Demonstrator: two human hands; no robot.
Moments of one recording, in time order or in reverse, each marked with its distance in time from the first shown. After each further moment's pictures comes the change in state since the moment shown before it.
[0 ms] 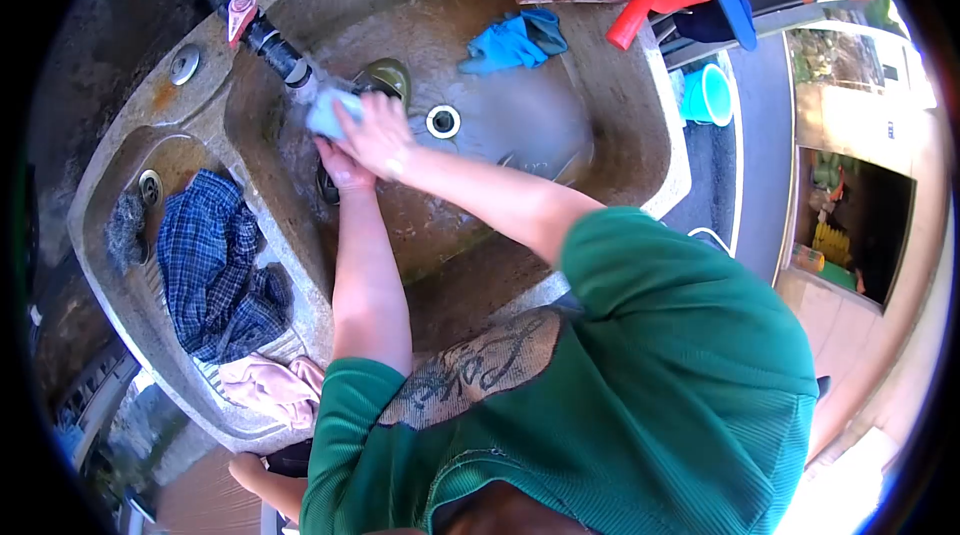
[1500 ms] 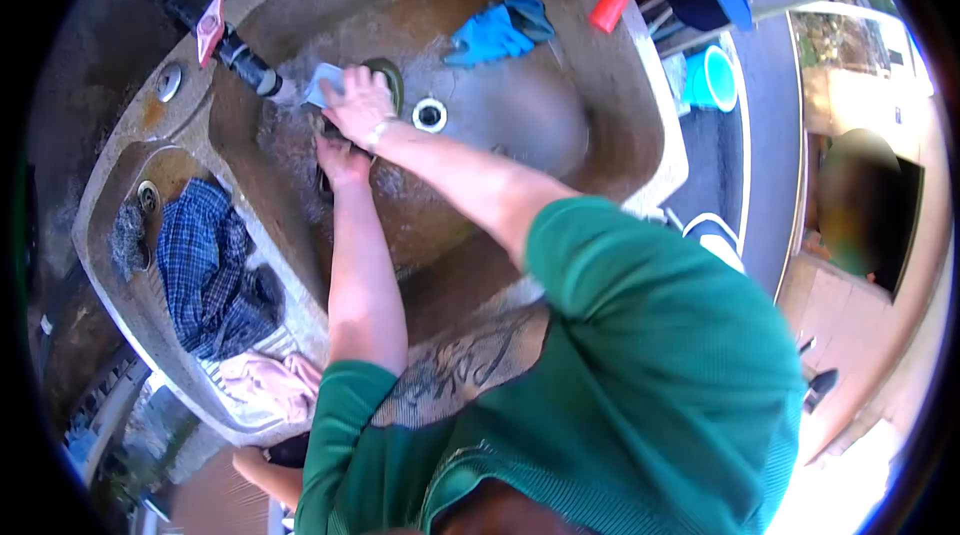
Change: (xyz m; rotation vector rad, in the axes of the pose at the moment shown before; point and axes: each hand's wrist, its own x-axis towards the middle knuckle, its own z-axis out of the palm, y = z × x) left_hand -0.007 -0.011 0.026 0.071 0.035 0.071; right_hand 0.030 0.019 0.003 0.057 0.119 0.049
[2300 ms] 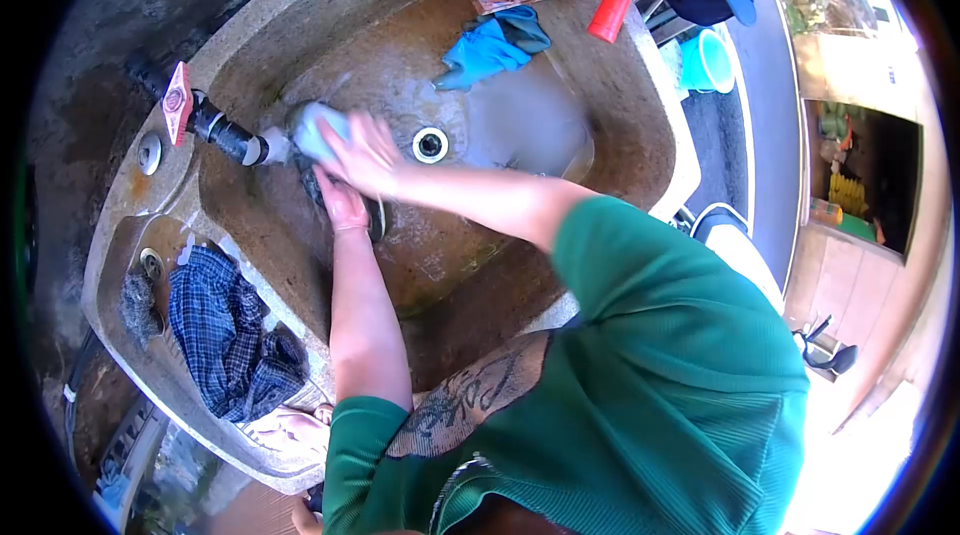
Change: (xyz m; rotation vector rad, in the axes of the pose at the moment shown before) left_hand 0.019 0.006 -0.013 0.213 -0.038 -0.125; right_hand -0.014 0.013 0.015 0.284 0.076 -0.026
